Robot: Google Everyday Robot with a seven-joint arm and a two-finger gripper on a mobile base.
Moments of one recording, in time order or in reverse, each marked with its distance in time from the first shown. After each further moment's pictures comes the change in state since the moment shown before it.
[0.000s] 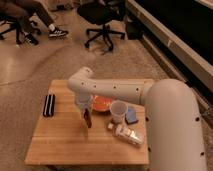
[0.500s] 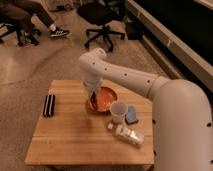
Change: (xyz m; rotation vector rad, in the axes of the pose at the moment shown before) arm 0.037 0.068 -0.055 0.001 0.076 0.052
